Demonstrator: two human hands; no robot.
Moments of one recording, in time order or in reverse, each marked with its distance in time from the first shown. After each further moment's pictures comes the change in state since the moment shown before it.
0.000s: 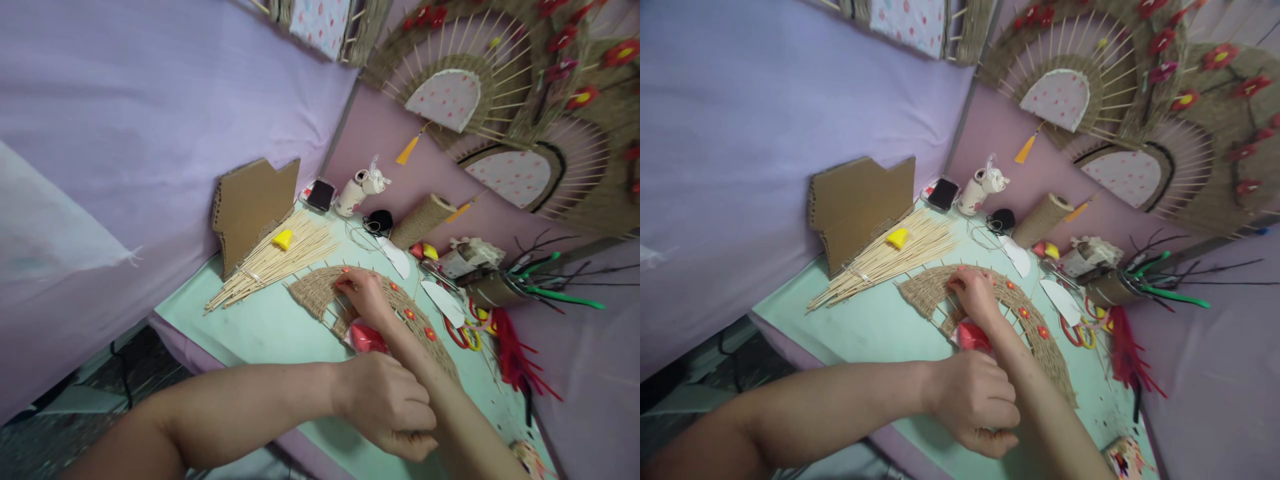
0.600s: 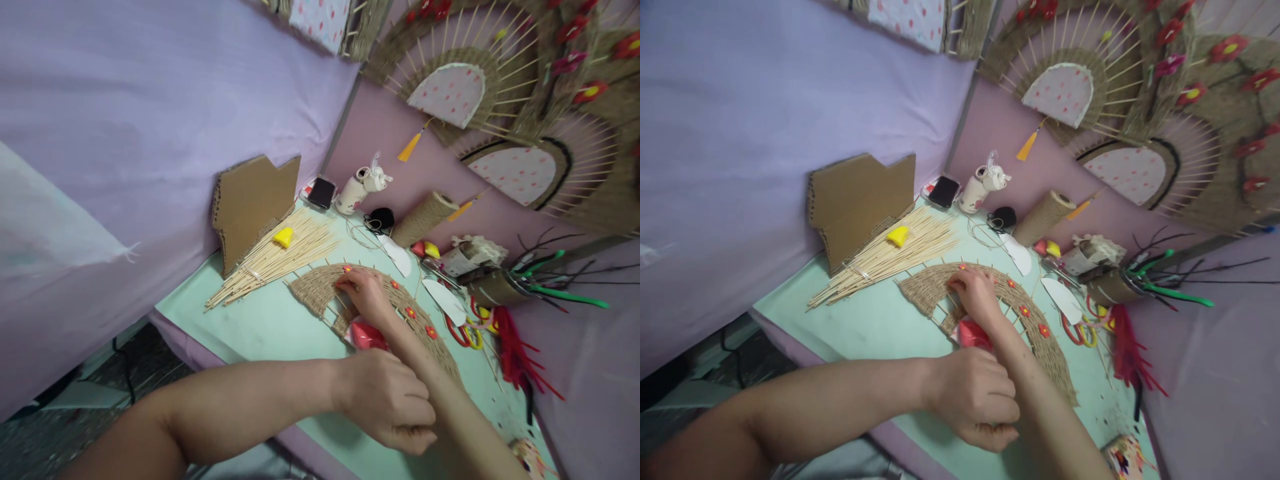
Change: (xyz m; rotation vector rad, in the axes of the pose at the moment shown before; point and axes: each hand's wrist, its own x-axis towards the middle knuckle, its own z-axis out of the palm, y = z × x) left_hand 0.000 -0.001 -0.001 0.009 -0.011 -0.018; right_hand -0.005 0.003 0.001 -0.057 -0.024 0.008
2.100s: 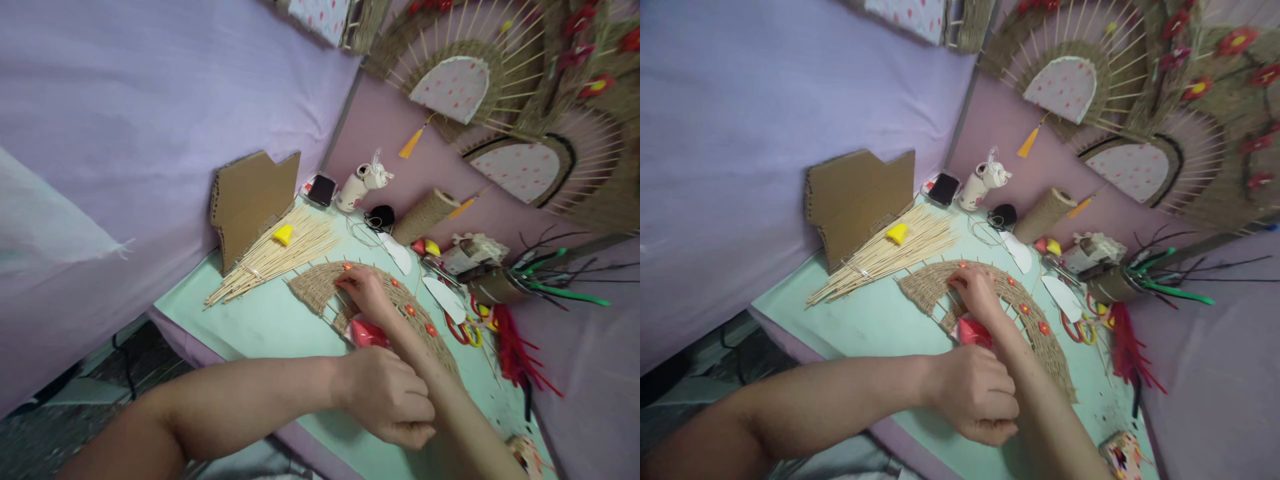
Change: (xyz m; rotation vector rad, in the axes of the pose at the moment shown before) left_hand -0.003 0.000 0.003 0.051 0.282 0.062; right_hand 0.000 0.005 0.001 0.066 -0.005 -0.007
